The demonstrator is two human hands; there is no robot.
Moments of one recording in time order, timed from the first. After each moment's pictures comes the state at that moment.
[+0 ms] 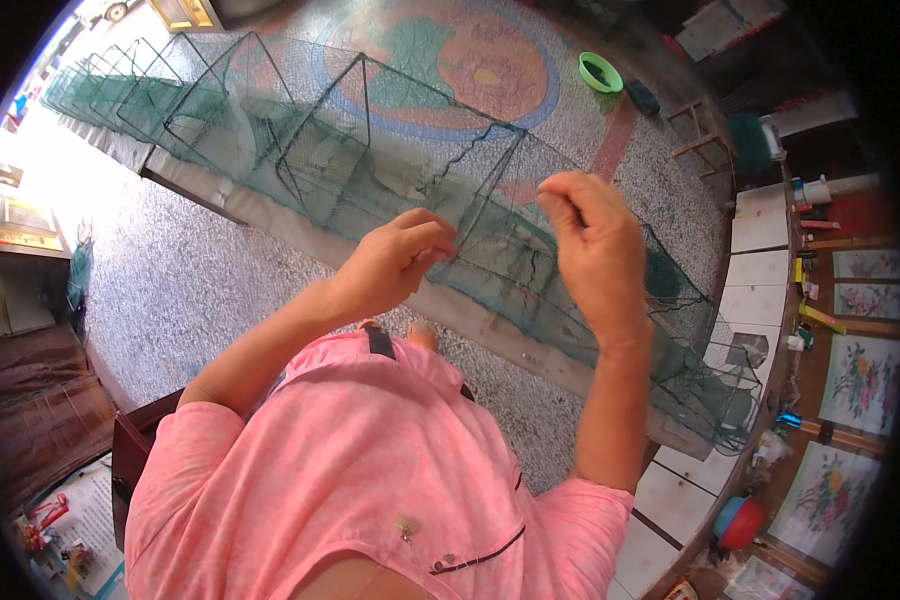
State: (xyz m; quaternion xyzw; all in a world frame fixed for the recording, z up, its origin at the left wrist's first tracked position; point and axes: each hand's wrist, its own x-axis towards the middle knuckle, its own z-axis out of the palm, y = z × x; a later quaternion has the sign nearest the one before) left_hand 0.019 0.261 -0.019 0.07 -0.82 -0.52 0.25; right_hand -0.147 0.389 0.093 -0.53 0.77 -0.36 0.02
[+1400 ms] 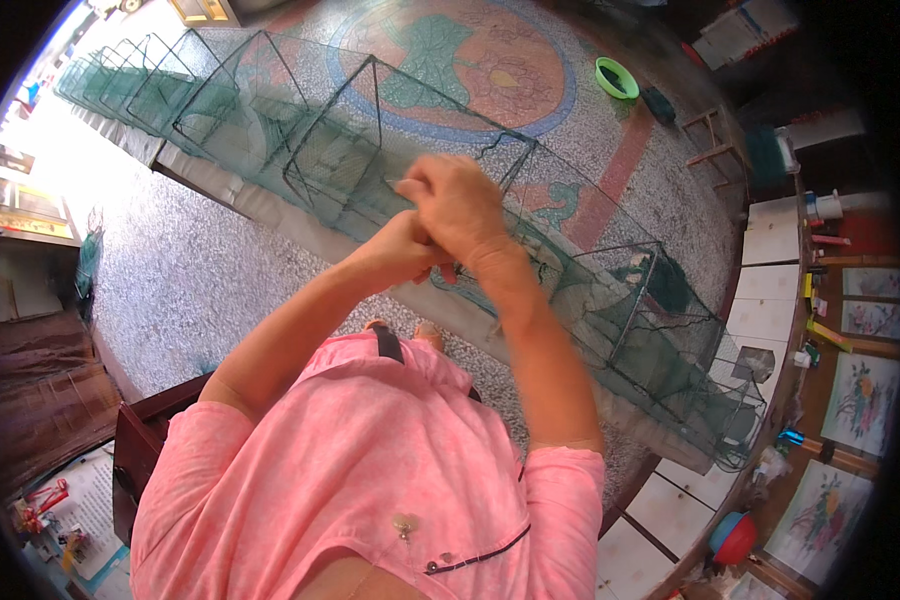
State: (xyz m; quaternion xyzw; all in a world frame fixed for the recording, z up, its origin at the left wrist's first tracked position) left_hand -0.007 0.240 -0.016 0.20 -0.65 -0.74 -0.01; right_hand -0.116 0.289 0.017 -0.58 0.76 -0.29 0.09
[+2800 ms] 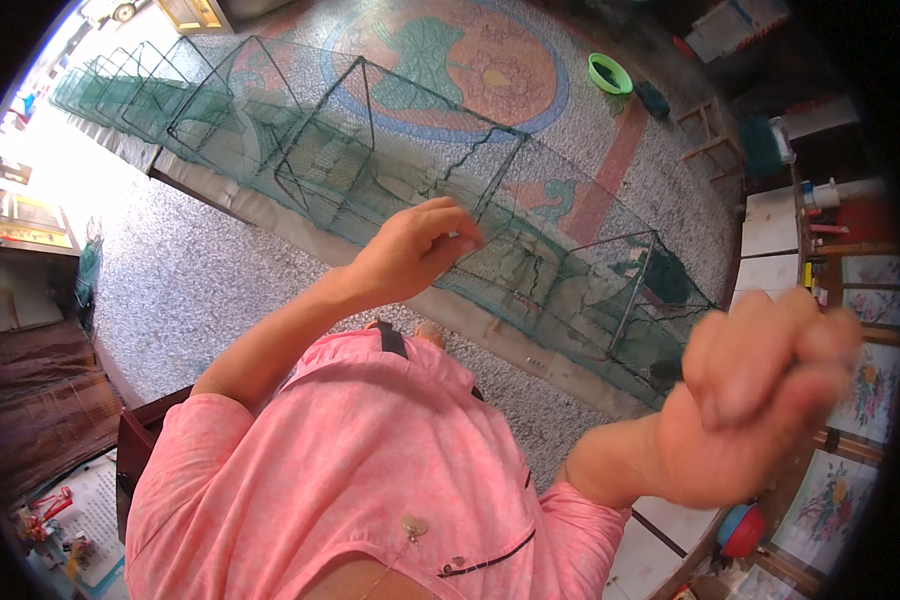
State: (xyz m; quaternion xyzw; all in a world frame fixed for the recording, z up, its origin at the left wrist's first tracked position) left_hand -0.005 0.258 -0.001 0.04 -0.83 -0.51 0.23; right_hand -0.104 0.440 0.187 -0.51 0.46 -0.72 0.12
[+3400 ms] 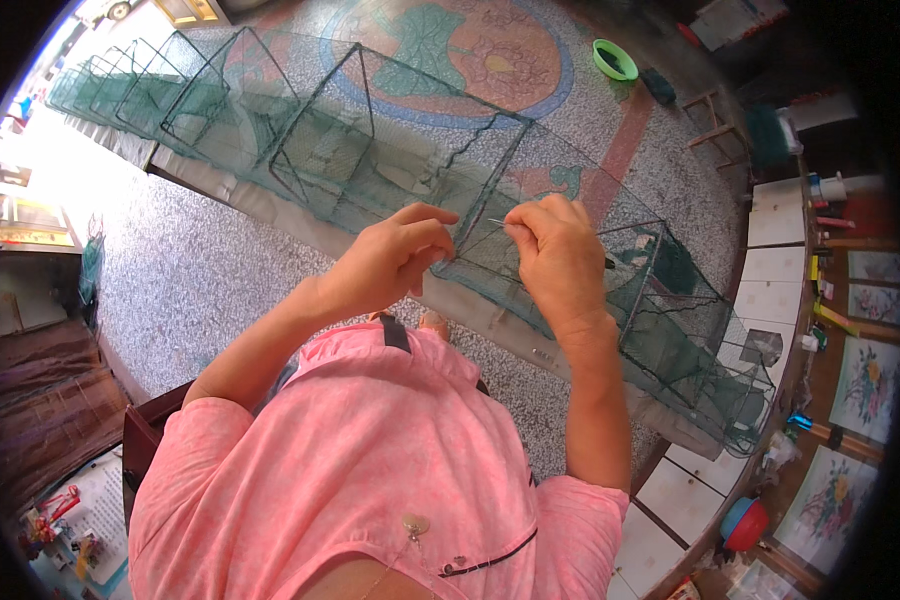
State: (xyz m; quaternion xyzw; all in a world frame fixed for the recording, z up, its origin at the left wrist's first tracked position) left_hand 0.022 0.257 -0.008 0.07 -0.82 -0.54 0.16; right_hand -0.142 0.389 0.038 -0.54 0.81 -0.24 0.00
